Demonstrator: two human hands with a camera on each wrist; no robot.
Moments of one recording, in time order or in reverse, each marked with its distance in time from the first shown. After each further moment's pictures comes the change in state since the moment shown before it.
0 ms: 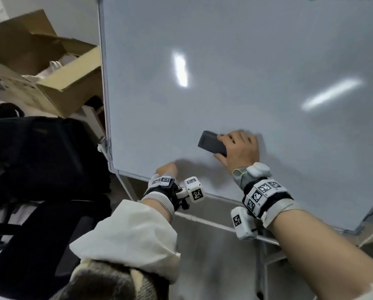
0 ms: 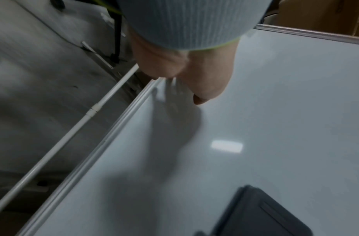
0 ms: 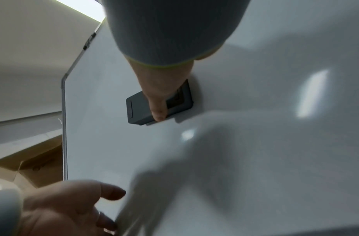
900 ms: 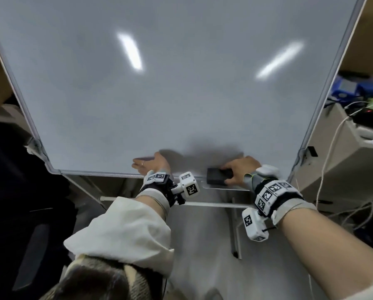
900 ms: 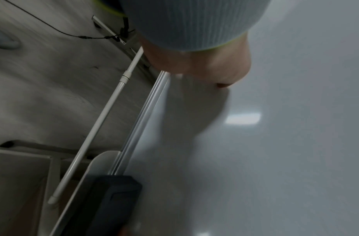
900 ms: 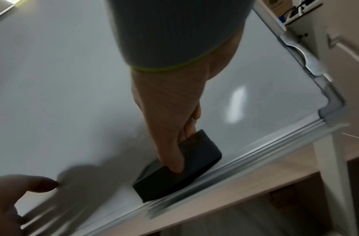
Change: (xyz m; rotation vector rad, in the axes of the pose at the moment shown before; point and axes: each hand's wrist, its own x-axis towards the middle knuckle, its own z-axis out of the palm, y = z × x) left_hand -0.056 0.080 0.136 -0.607 0.392 -0.288; right_hand -0.151 0.145 -0.045 -0.064 -0.916 0.177
